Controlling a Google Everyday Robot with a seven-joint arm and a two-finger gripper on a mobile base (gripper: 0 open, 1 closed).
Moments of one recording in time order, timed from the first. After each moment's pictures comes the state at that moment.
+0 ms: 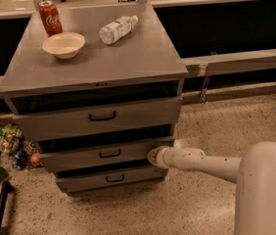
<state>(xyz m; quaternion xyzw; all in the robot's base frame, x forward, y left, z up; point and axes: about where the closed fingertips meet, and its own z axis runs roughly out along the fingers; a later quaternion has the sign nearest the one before) 0.678 -0.068 0.355 -0.72 0.57 -0.05 0.39</state>
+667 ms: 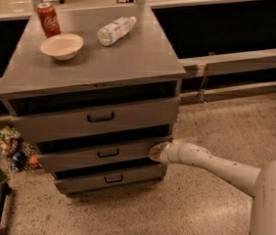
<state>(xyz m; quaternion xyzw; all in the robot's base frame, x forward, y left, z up) 0.696 -0.080 0.372 -0.69 0.59 -0.02 0.42</state>
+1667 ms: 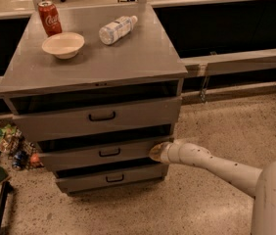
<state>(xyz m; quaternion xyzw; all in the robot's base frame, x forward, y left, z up) 0.696 -0.080 0.372 -0.69 0.59 -0.02 0.42</state>
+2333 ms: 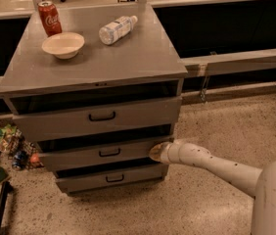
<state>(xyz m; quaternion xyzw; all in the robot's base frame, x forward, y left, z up) 0.695 -0.080 0.372 -0.69 0.59 -0.02 0.42</state>
